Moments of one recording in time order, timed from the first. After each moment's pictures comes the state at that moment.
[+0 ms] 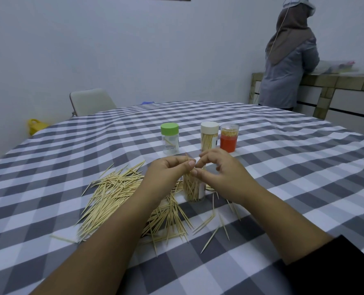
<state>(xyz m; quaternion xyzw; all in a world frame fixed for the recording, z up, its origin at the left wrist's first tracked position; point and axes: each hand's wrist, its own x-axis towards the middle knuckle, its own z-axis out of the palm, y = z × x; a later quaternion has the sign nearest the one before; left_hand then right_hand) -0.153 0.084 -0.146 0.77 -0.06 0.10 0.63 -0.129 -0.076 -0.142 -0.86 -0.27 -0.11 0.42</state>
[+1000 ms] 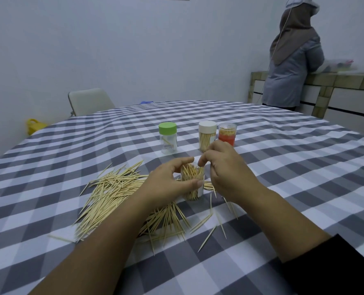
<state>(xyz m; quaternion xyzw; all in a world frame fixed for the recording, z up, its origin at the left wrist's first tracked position) -0.157 0.086 -0.148 0.90 -0.08 0.07 0.41 -0.133 -0.078 -0.134 -0.90 -0.27 -0.22 0.24</state>
